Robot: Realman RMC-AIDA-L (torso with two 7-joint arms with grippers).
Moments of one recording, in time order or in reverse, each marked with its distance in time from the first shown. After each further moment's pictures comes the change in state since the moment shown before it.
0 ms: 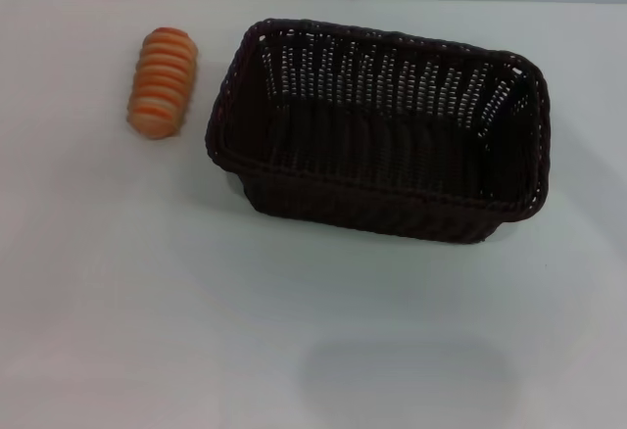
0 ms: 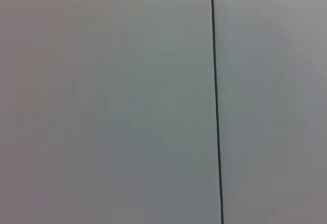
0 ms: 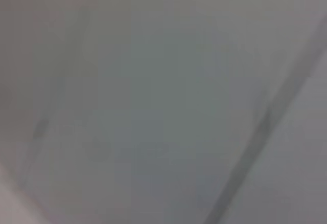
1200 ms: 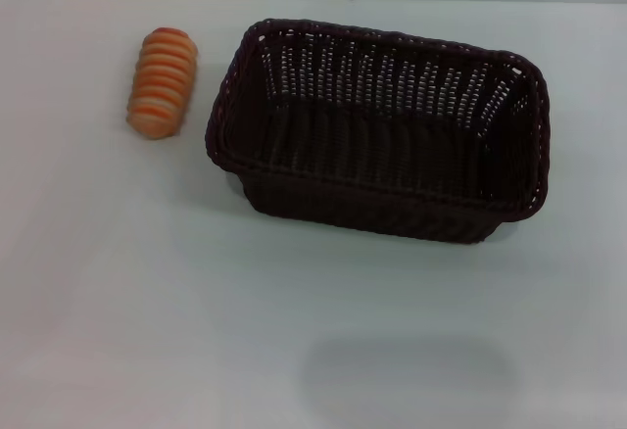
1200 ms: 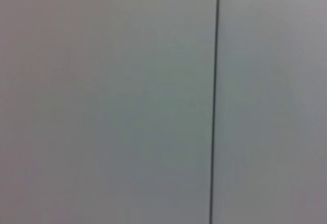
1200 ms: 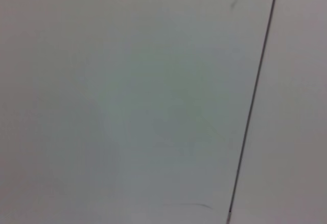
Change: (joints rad) left arm 0.040 -0.003 0.023 0.137 0.124 -0.052 -0.212; right arm -0.648 0.013 0.059 -0.010 0.200 -0.484 -0.070
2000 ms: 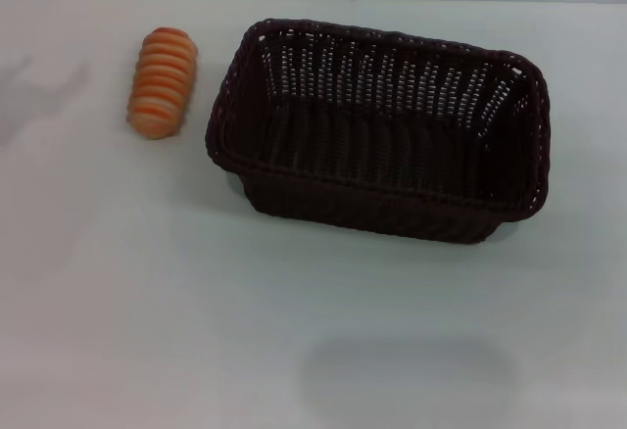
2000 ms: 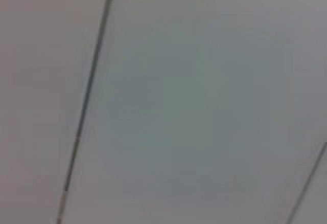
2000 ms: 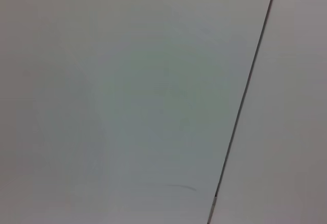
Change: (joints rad) left arm -0.224 0.072 0.005 0.680 0.834 0.237 -1.270; right arm 0.029 0.000 0.019 -0.048 -0.055 0.005 -0.019
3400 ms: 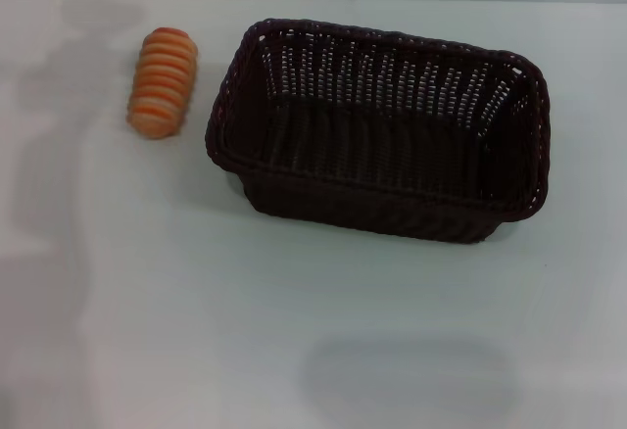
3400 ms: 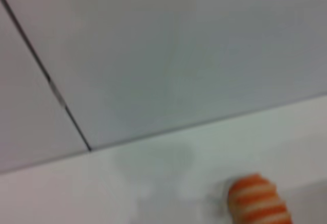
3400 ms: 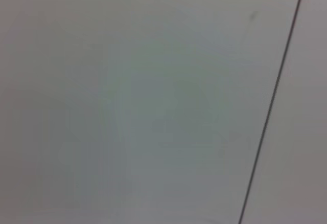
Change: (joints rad) left arm -0.674 0.158 0.261 -0.562 0.902 0.157 -0.260; right arm 0.063 -0.007 0.025 0.055 0.003 0.074 0.028
